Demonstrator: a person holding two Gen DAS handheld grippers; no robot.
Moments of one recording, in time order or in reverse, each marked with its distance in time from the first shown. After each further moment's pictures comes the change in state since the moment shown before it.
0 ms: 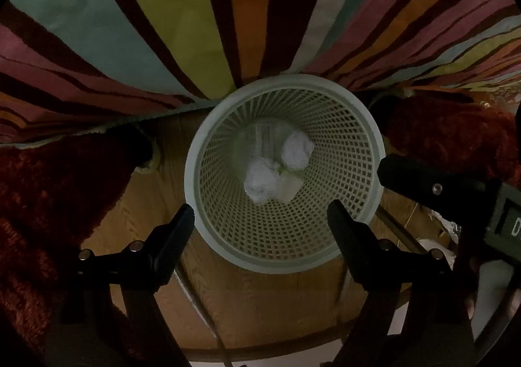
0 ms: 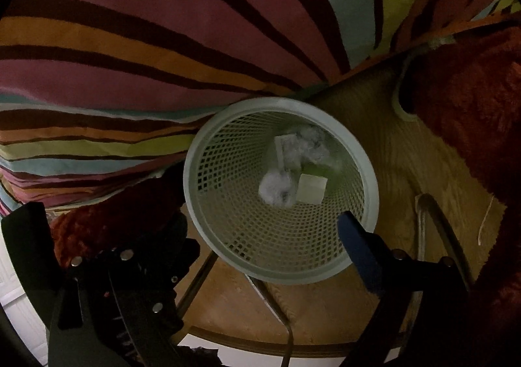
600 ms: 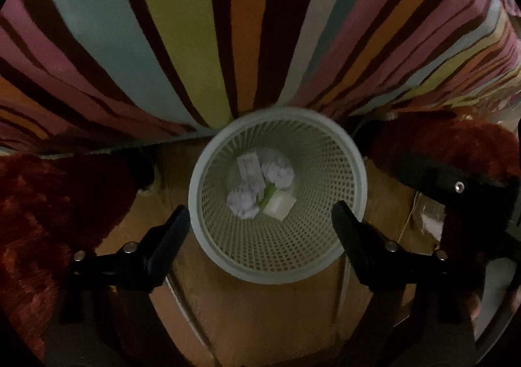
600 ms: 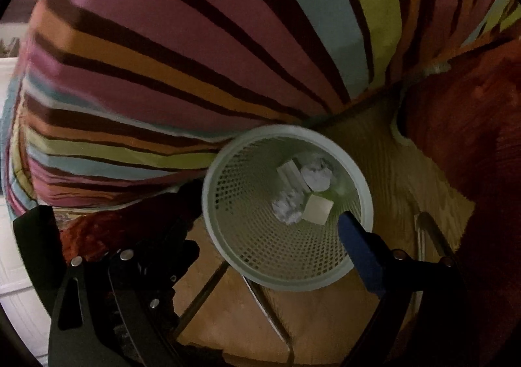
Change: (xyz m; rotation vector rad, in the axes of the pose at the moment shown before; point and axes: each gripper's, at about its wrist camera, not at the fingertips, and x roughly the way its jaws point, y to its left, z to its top) left arm -0.046 -0.002 -0.017 0.008 -0.167 -0.034; right arm -0.046 0.007 -0.015 -0.065 -0.164 0.051
